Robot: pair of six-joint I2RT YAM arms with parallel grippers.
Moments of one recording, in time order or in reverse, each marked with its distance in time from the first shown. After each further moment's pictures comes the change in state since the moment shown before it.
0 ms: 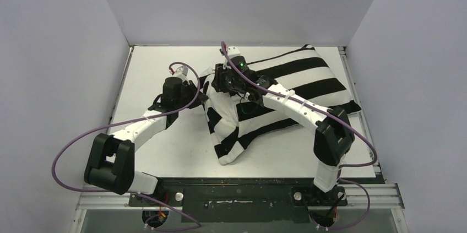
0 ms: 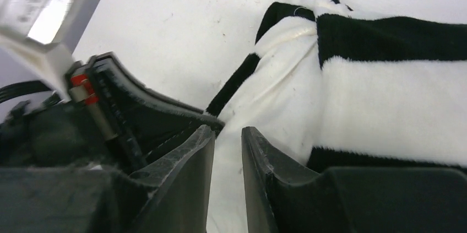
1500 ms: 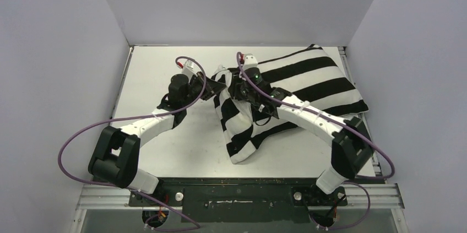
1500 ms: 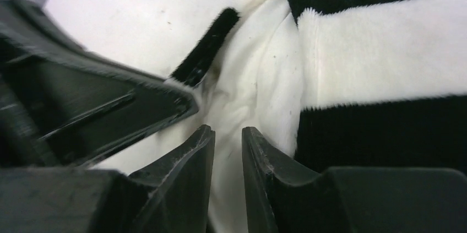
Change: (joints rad) left arm -0.092 0.053 0.024 0.345 0.131 -0.351; right arm -0.023 -0.117 -0.277 0.132 0.135 0.001
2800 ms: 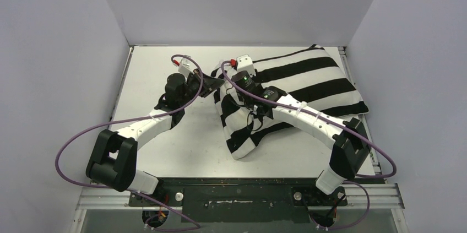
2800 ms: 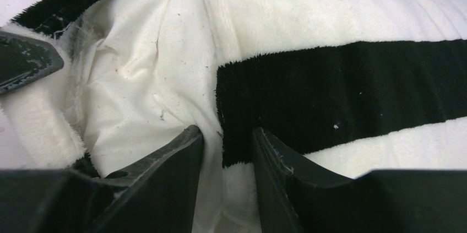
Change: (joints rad) left arm 0.014 -0.034 0.001 0.038 -0.020 -0.006; right arm 0.080 -0.030 0.132 -0.336 0.457 -0.234
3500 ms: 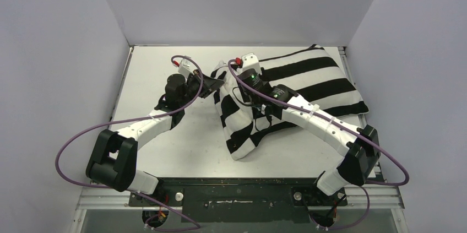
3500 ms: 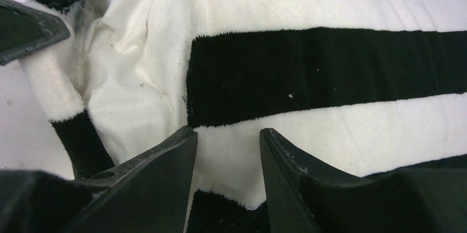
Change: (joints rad) left arm 0.000 0.000 -0.009 0.000 -0.002 0.000; right arm -0.001 -0.097 0.025 -0.117 -0.045 -0.007
